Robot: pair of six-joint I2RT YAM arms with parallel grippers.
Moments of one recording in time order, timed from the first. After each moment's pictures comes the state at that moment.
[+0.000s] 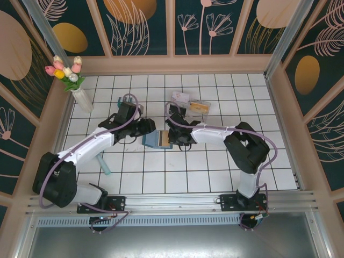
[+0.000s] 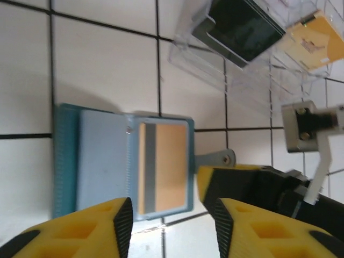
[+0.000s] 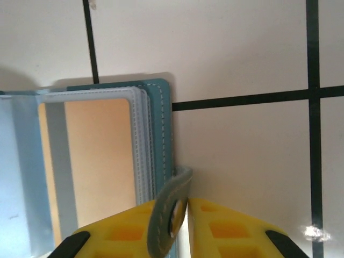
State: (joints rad) left arm -0.48 1.40 0.90 -0.35 0.28 -0.71; right arm 0.83 1.85 1.11 -0.36 0.05 0.91
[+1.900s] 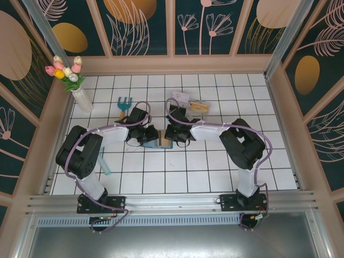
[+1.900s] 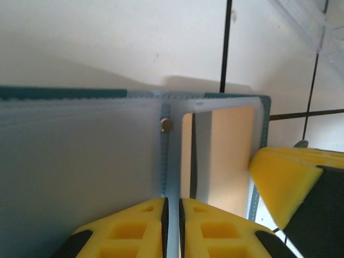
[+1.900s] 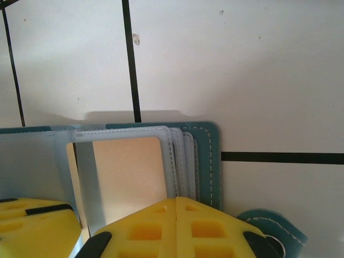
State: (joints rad) left arm -0.46 1.74 0.87 -0.17 0.39 -0.70; right arm 0.79 1.91 1.14 -0.24 -0.05 0.91
